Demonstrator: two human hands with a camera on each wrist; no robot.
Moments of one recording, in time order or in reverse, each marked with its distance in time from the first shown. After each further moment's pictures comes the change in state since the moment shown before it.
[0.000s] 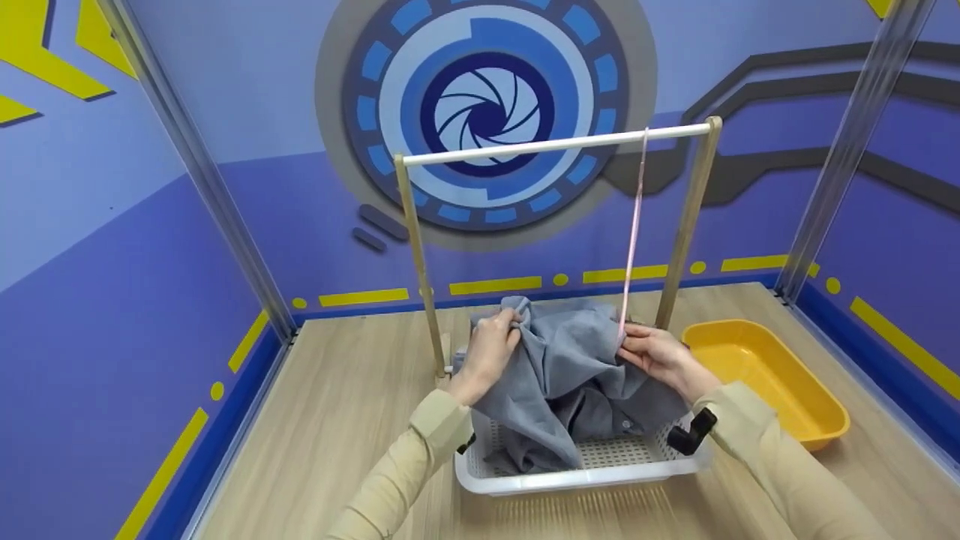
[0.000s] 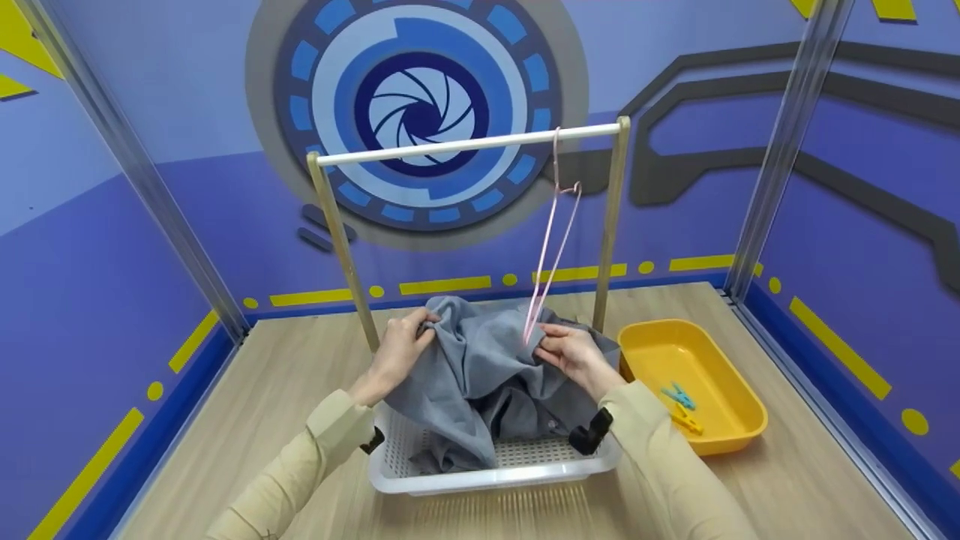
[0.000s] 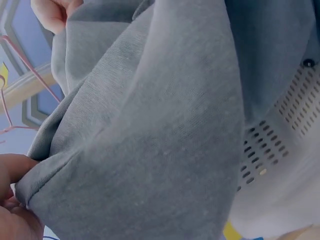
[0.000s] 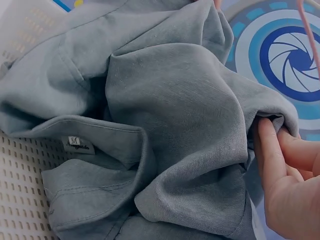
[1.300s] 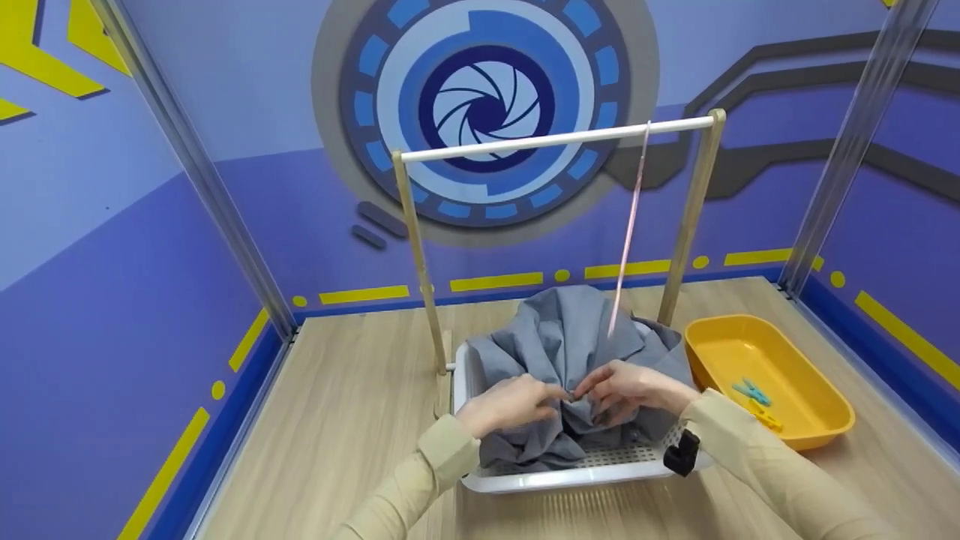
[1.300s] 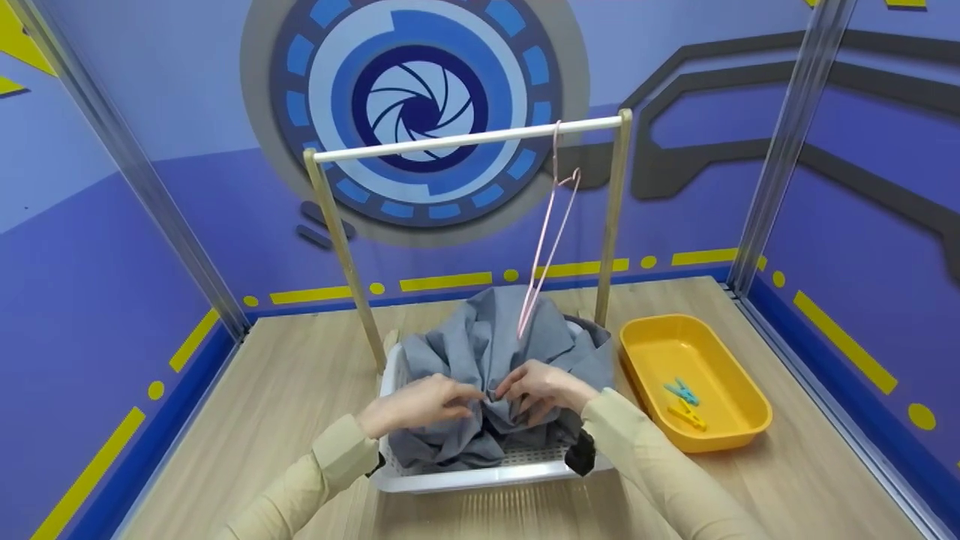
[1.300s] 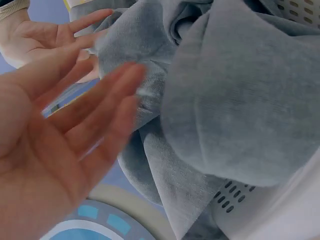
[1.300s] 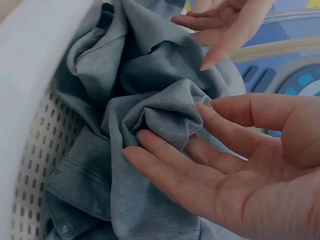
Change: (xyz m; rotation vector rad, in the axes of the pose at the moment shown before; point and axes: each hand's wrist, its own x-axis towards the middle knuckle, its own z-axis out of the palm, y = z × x) left_hand -0.039 0.017 0.018 0.171 -0.797 0.191; right_hand -0.010 0.035 0.031 -0.899 -0.173 0.288
